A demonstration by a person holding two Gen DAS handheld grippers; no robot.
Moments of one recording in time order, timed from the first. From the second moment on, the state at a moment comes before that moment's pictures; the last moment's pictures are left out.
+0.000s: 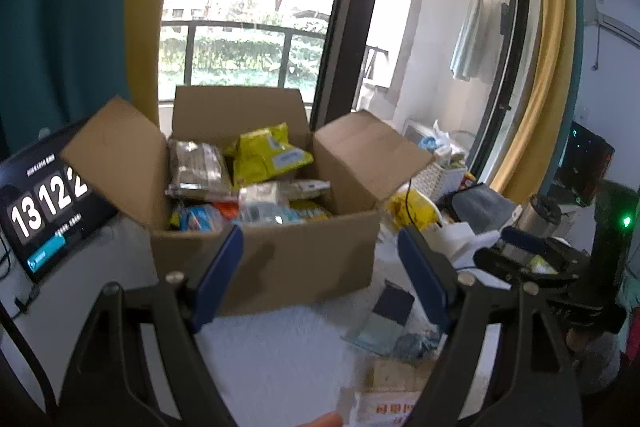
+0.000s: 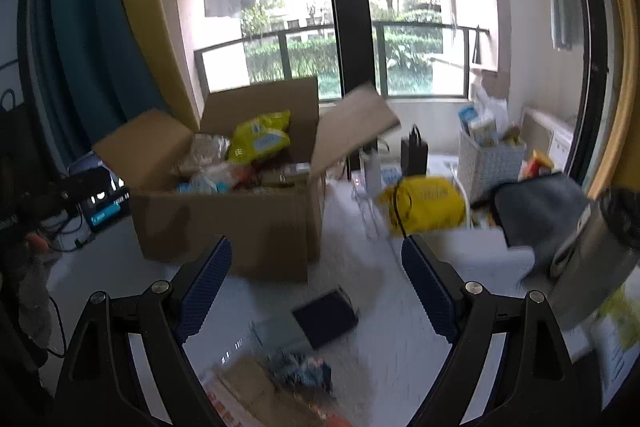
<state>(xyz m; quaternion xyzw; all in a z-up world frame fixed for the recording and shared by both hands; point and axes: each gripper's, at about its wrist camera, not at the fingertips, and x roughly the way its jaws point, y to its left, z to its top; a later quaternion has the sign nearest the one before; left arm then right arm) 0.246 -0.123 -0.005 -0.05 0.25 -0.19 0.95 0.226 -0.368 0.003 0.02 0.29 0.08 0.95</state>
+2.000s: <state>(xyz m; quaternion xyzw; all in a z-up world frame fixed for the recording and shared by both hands) 0.185 -0.077 -0.145 -0.06 0.43 -0.17 0.88 0.156 -0.236 -0.129 -0.07 0.45 0.17 0.87</state>
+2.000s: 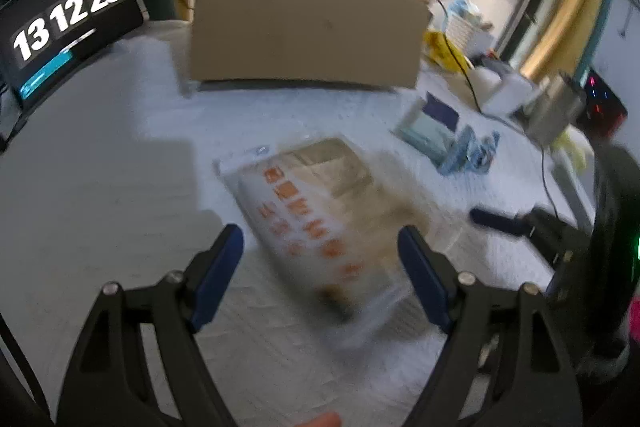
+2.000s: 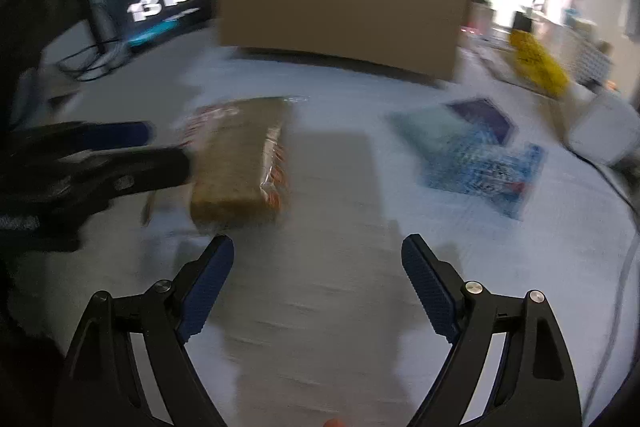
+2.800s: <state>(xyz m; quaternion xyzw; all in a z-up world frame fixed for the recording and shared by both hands) 0.229 -0.124 -0.175 0.00 0.48 -0.14 0.87 0.219 -0.355 -0.121 0.02 0.42 0.09 0.90</state>
